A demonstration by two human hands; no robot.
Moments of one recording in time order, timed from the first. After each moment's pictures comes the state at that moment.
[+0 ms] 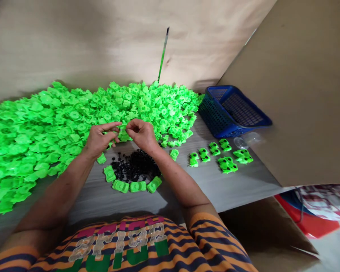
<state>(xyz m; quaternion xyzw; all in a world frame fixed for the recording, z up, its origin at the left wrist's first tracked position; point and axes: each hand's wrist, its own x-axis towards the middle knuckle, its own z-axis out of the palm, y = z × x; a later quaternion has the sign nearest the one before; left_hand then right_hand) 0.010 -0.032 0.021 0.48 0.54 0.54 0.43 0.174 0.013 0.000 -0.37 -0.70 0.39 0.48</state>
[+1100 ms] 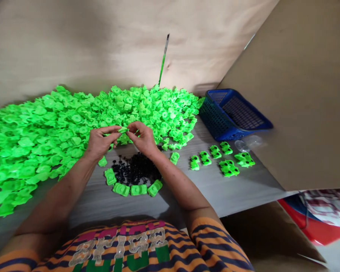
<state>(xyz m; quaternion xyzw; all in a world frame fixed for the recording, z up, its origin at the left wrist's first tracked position) 0.010 -0.028 0.014 0.45 0.56 0.57 0.40 0.171 0.020 -0.018 -0.36 -0.68 0.39 0.50</state>
